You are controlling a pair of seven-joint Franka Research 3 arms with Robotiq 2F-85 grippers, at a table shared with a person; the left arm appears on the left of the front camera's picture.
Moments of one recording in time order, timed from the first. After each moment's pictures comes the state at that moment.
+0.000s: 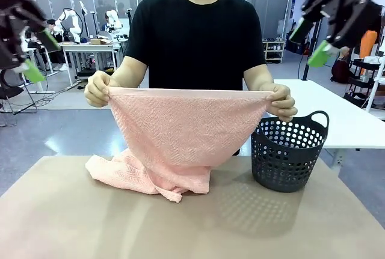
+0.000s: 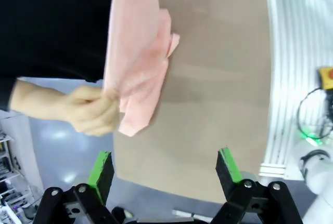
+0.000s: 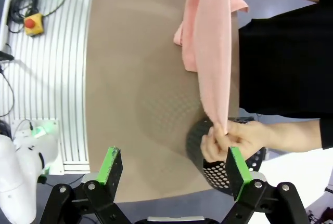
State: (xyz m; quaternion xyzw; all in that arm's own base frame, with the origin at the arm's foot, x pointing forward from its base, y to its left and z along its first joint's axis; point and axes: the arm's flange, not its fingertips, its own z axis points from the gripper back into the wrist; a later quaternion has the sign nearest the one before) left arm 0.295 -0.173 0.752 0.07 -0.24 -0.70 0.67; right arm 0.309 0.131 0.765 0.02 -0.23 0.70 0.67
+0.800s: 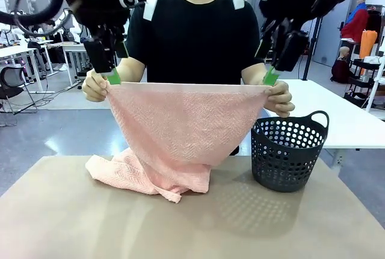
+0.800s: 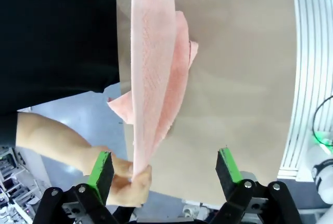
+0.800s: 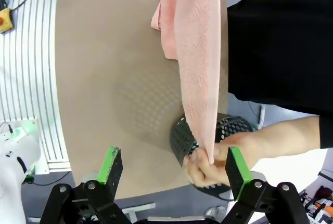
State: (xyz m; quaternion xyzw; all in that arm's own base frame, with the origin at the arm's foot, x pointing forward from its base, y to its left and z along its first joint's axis) left arm 0.377 -0.281 0.723 0.11 -0.19 -0.71 0.67; right arm 0.362 0.190 0.720 -0.04 -0.20 0.69 0.69
